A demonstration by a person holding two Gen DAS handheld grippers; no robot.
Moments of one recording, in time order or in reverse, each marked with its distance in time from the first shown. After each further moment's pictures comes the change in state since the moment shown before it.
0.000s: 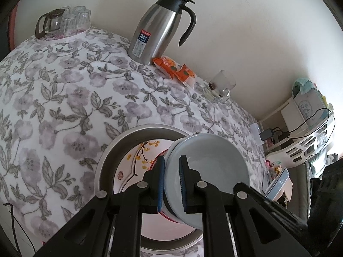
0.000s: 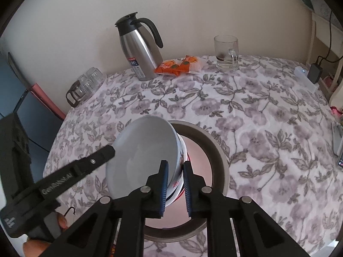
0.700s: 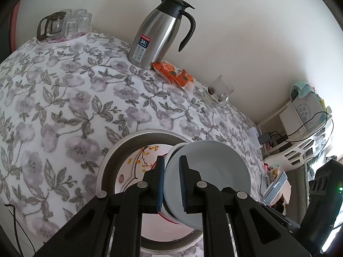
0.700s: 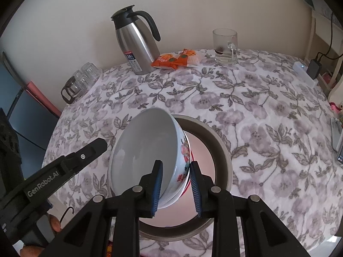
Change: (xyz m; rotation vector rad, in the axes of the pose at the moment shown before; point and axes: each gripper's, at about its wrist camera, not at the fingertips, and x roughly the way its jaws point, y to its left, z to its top) left arm -0.007 0.000 0.004 -0.006 -0.017 -0.001; right arm 0.007 0.008 0.000 0.022 0.041 -0.024
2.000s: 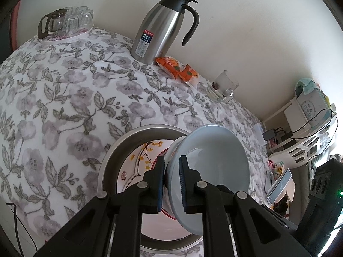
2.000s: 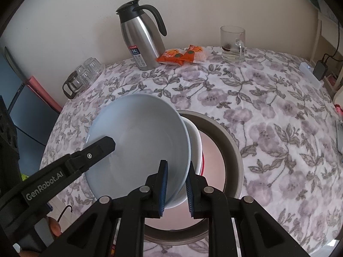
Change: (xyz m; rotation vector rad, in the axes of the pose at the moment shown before) left arm 0.006 0.001 -0.001 0.000 0.026 0.019; right arm 0.016 0.011 -0.005 -0.027 0.009 0.003
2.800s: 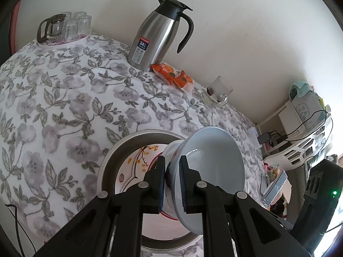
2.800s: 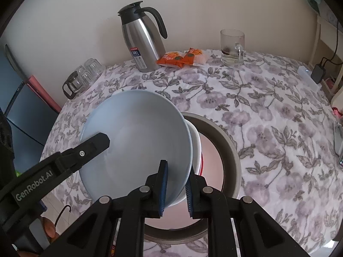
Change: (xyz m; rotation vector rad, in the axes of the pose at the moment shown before) left arm -0.011 -0.006 0.001 0.010 -0.037 -0.022; right arm -0.005 0.001 -0.002 -0.013 -0.015 -0.013
